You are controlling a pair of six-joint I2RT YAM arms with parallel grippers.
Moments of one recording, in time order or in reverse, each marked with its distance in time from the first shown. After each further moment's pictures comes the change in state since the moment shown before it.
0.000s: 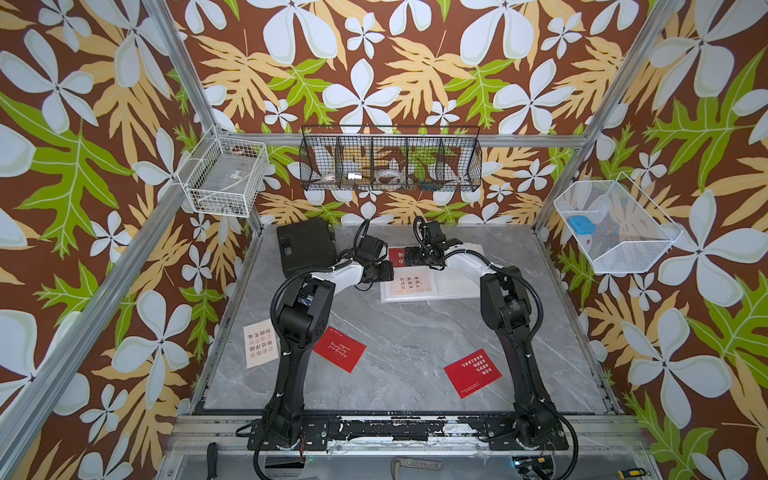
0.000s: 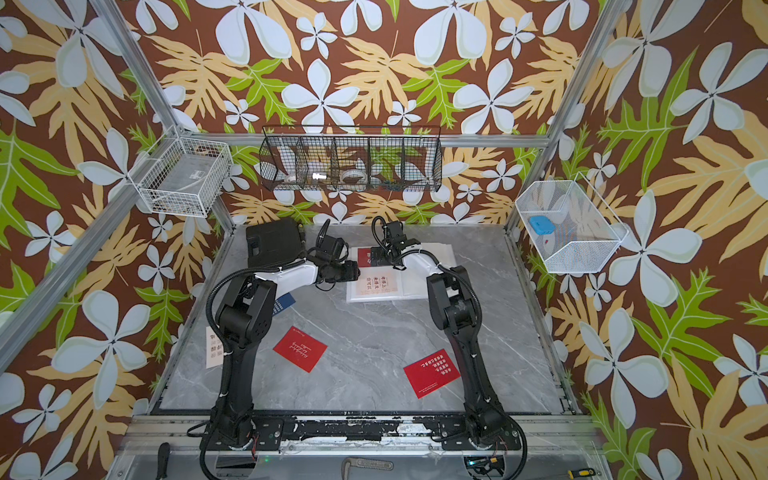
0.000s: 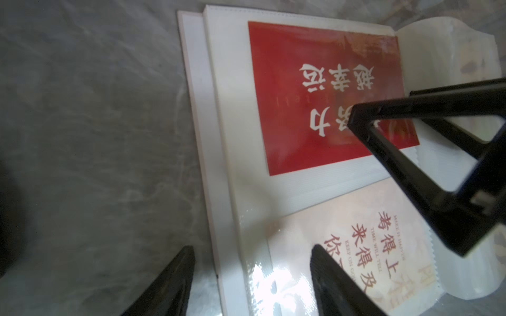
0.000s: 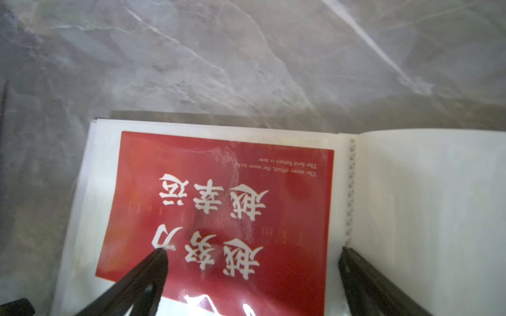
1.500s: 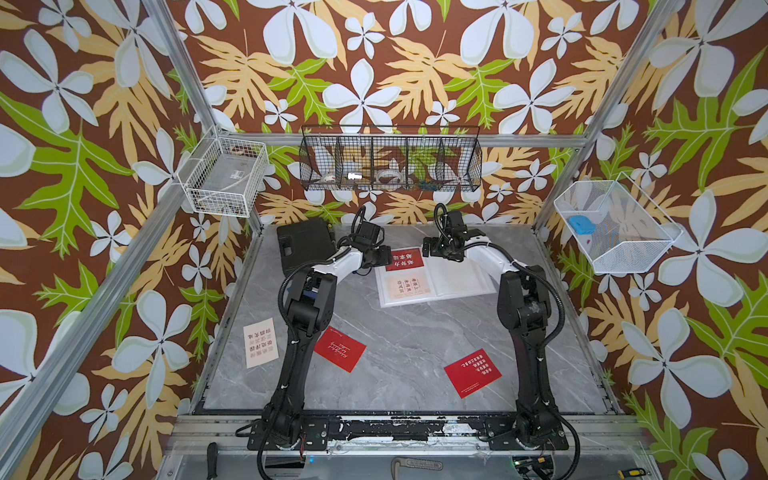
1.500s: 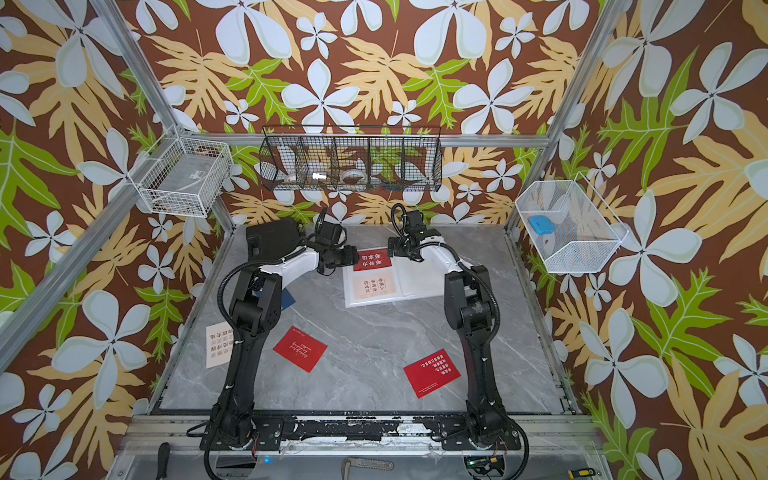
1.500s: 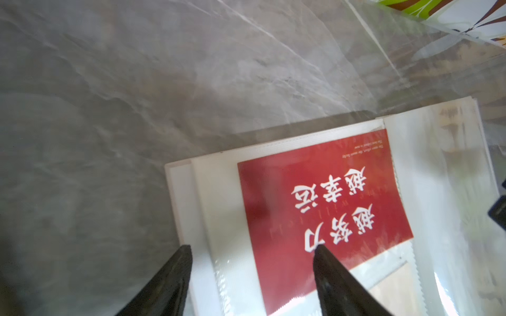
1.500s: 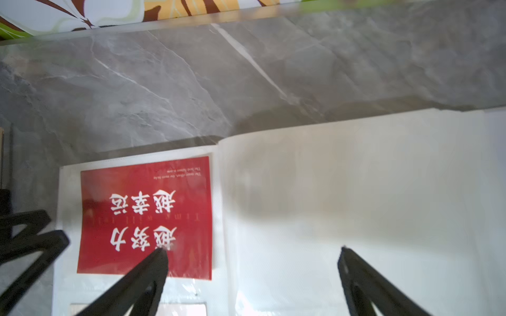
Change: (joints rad) left arm 0.058 0.157 0.335 -0.121 0.029 0.025; right arm -0.108 -0.166 -0.070 -0.107 0.048 0.016
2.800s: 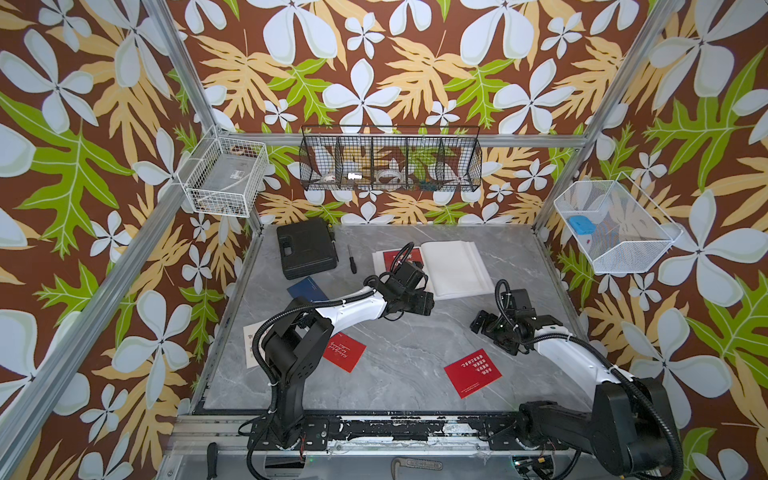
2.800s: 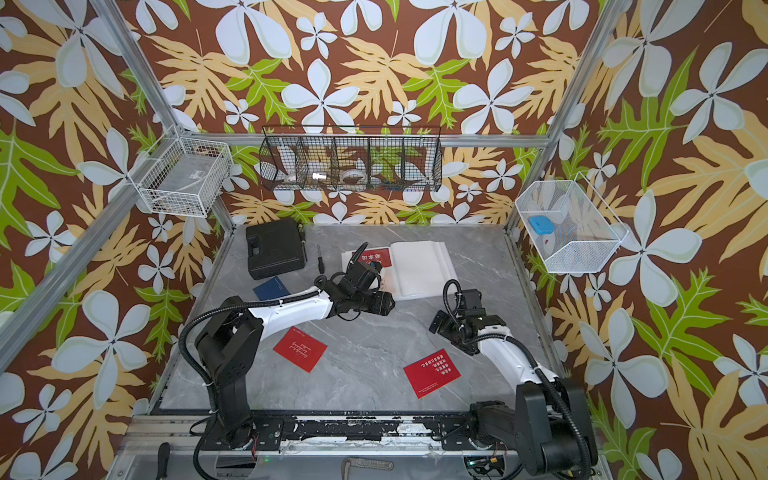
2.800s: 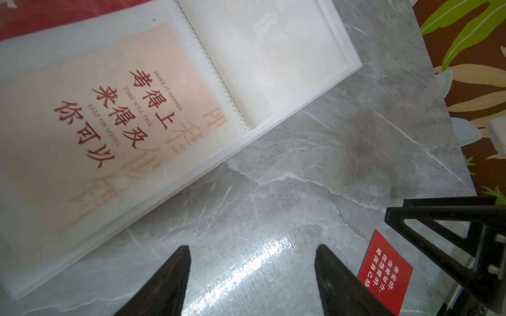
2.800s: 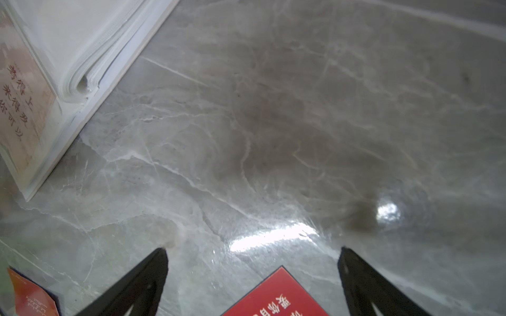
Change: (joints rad) left arm -0.418 -0.431 -0.577 0.128 -0.004 -0.073; right arm -0.179 -1.081 -1.320 0.025 -0.143 0.340
